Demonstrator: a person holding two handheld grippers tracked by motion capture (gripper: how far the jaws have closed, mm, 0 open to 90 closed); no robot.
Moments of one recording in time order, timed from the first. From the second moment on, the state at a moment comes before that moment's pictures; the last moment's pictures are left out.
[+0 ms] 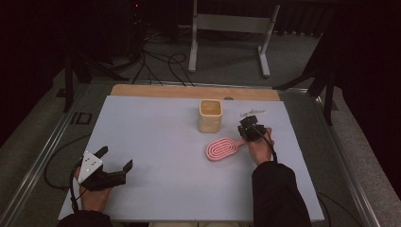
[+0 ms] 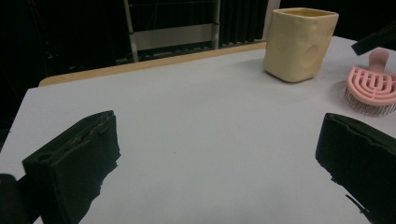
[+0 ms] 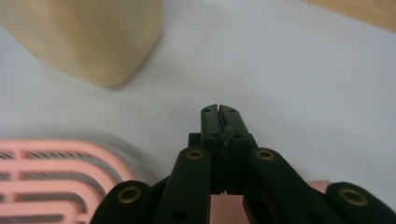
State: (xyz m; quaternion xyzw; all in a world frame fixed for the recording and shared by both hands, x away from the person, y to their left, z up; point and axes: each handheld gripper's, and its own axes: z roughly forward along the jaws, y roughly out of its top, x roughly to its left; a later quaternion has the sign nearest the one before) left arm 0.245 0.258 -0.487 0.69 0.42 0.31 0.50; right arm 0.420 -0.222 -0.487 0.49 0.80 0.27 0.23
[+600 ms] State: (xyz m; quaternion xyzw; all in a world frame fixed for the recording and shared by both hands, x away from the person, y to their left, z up) left arm 0.244 0.259 -0.488 0.69 0.43 0.31 0.50; right arm 0.403 -0.236 -0.497 0.49 0.82 0.20 0.21
